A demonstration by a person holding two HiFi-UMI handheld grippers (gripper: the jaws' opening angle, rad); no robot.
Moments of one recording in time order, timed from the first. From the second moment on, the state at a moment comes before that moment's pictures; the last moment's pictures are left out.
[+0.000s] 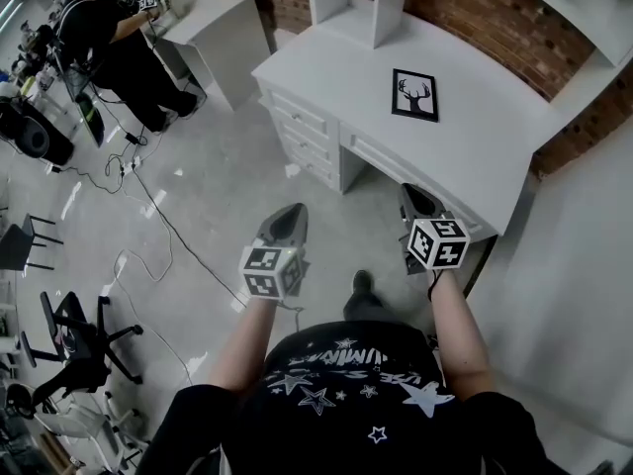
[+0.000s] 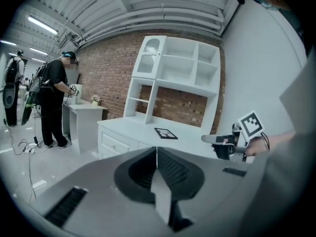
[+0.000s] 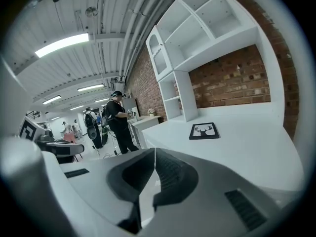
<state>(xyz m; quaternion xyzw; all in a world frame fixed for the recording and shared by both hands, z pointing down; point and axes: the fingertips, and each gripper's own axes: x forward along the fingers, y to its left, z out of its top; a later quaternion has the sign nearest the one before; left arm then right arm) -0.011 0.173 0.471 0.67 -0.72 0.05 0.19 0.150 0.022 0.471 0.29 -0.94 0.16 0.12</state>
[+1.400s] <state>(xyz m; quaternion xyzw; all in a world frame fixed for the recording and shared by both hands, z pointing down) -0.012 -0.011 0.467 0.67 -0.71 0.10 0.18 0.152 -0.150 0.501 0.29 -0.93 0.20 0.12</state>
